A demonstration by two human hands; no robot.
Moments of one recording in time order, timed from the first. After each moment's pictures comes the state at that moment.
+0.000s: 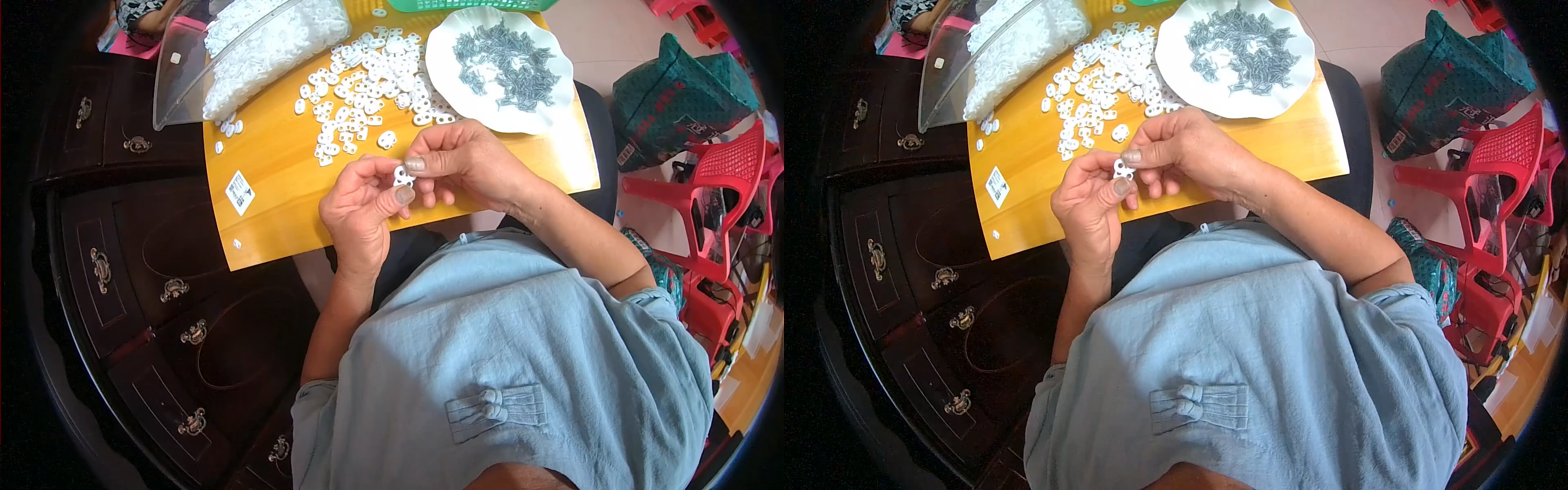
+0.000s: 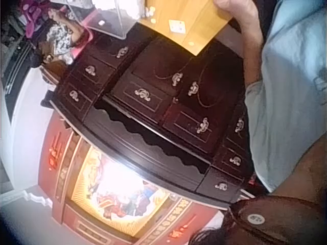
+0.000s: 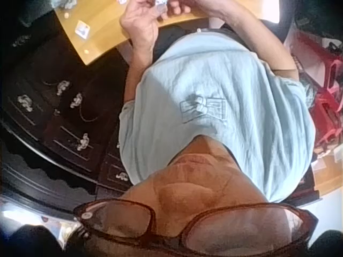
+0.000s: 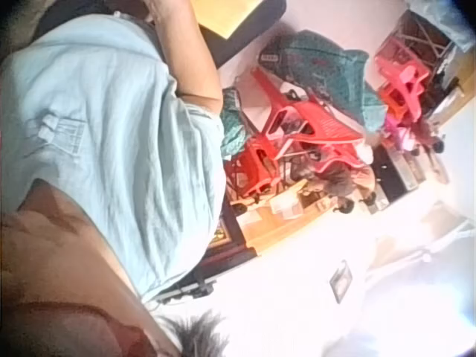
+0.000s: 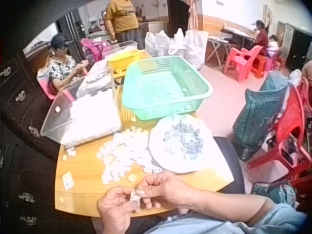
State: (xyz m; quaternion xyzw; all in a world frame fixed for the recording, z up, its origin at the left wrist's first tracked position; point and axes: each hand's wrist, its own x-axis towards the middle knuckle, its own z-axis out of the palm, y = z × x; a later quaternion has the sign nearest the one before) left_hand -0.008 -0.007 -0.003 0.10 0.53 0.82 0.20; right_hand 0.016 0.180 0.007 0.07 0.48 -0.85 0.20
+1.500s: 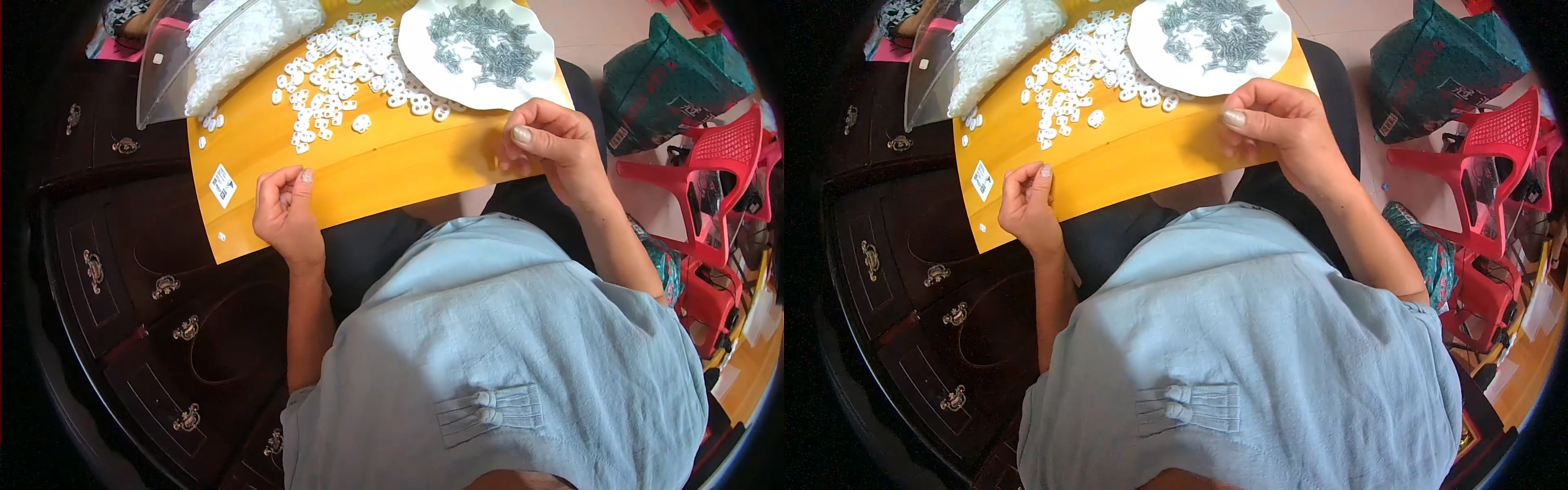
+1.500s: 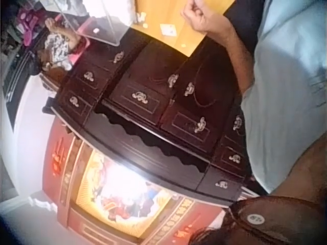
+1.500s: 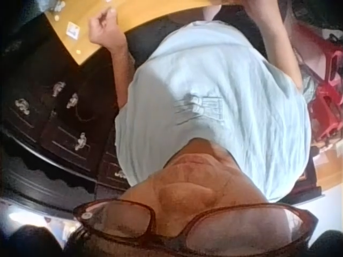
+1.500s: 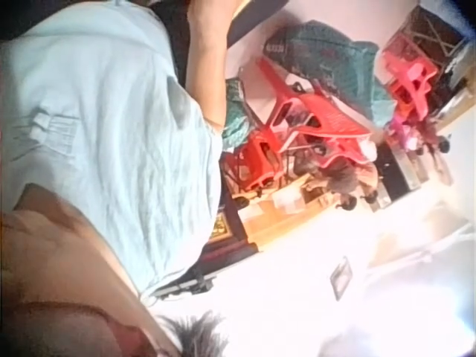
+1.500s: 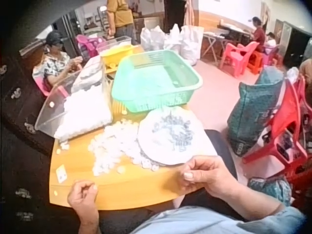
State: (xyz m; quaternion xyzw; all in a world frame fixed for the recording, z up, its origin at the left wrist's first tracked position) left_hand -0.024 -0.056 -0.017 0.11 0.81 0.57 -0.11; right_hand 0.098 0.253 0.025 0.16 0.58 -0.80 0.00
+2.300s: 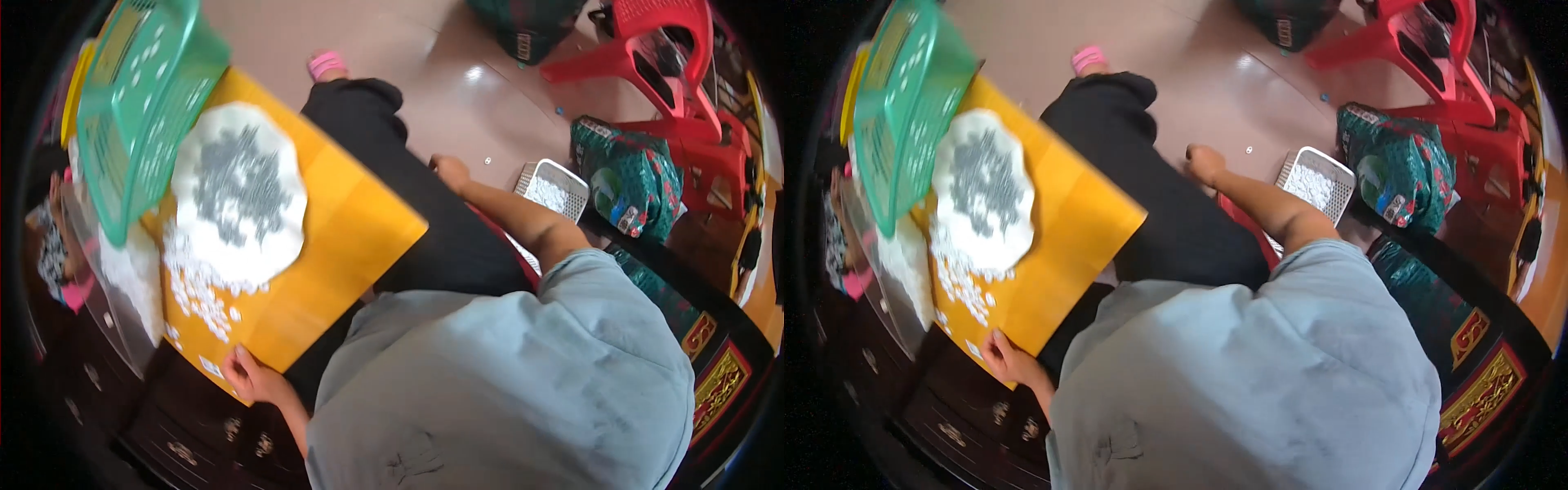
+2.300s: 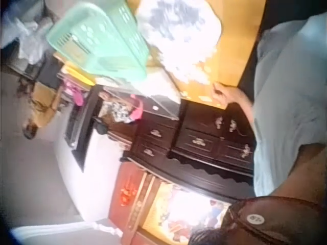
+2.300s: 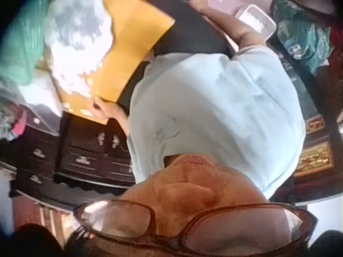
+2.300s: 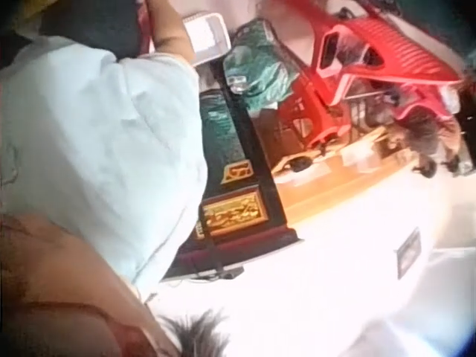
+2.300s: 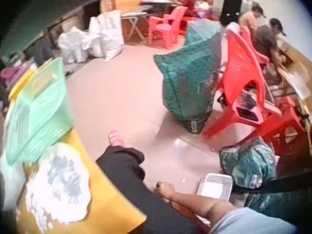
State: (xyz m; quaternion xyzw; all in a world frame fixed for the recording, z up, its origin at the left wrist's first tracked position) left_hand -0.026 -0.054 -0.033 0.11 0.92 0.35 -0.13; right_hand 0.186 0.326 -0.390 0.42 0.80 -0.41 0.10
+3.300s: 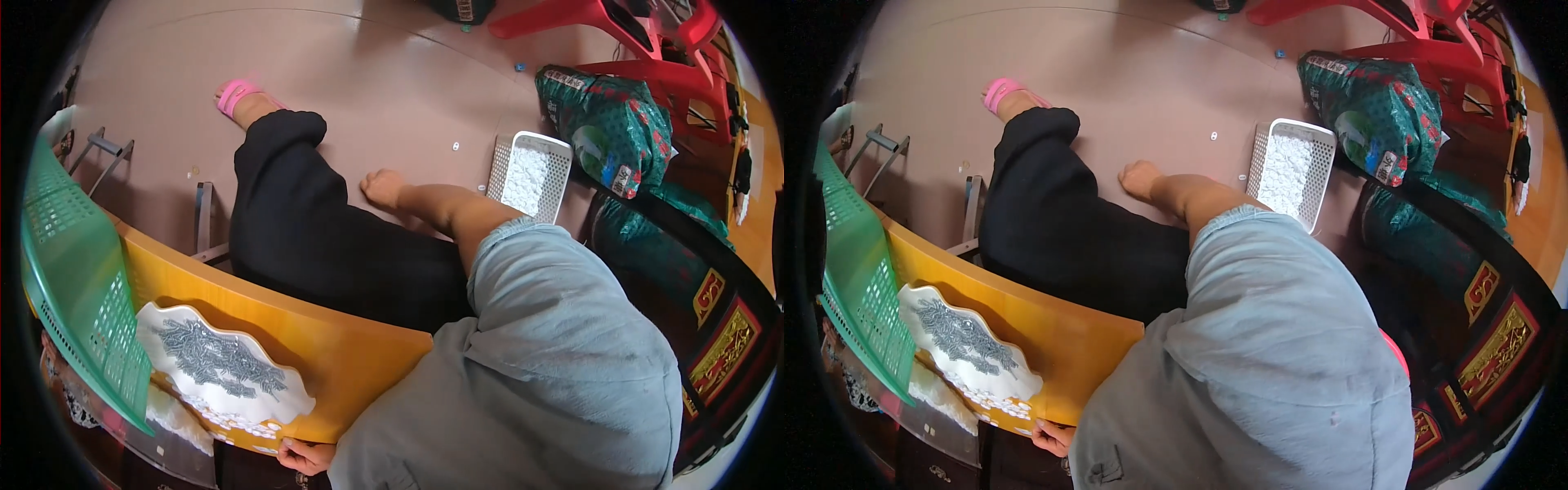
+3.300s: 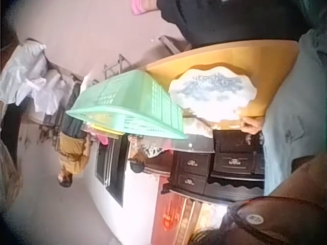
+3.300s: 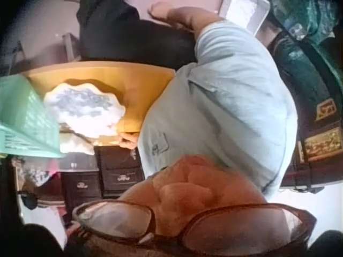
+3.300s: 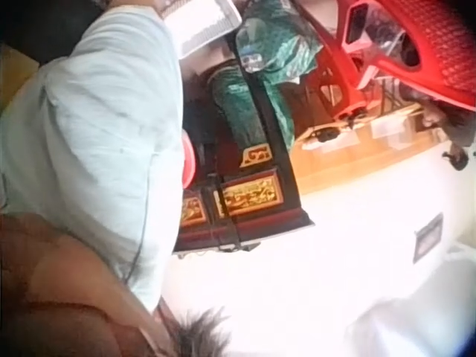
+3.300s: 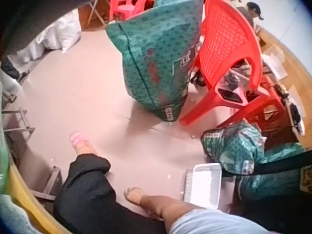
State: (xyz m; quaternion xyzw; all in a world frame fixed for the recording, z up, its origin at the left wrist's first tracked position) left_hand -0.046 -0.075 -0.052 0.12 0.88 0.43 -0.18; right_hand 0.120 0.300 -0.448 0.23 0.92 -0.28 0.15
